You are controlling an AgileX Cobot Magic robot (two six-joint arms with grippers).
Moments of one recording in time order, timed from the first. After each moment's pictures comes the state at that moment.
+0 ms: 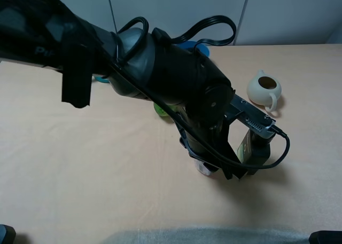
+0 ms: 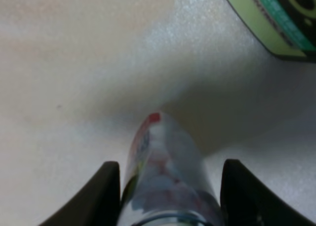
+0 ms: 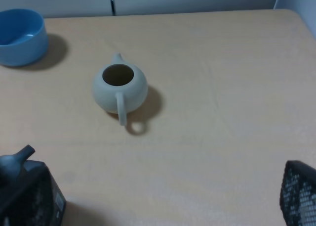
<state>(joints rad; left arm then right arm) -1.11 2.10 -1.34 0.00 0.54 -0.27 0.04 -0.01 -0.50 -0.06 1.03 0.06</state>
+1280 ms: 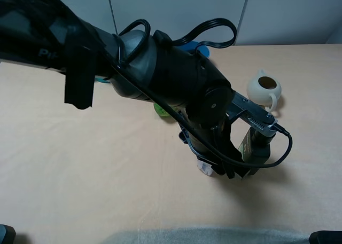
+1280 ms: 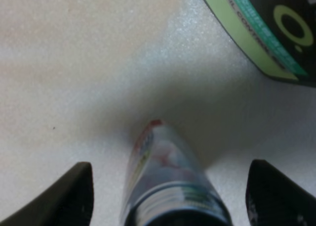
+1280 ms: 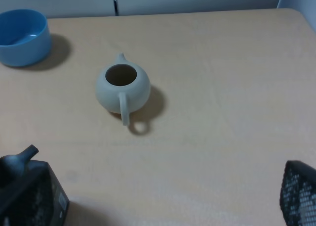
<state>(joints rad) -1.11 2.10 -1.34 0.00 0.51 -0.27 0.04 -0.01 -0.50 -0.05 1.03 0.06</state>
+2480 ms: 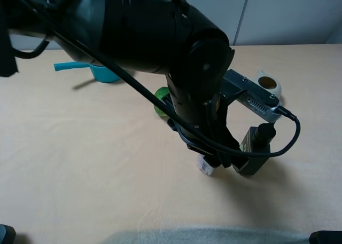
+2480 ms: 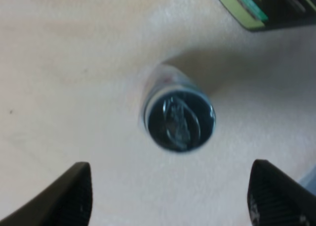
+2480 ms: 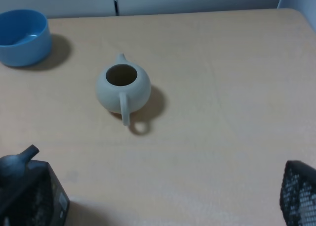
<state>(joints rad) -1.11 1.94 -1.34 0.00 0.70 -0.25 0.04 -0.01 -0.50 -0.05 1.03 0.06</state>
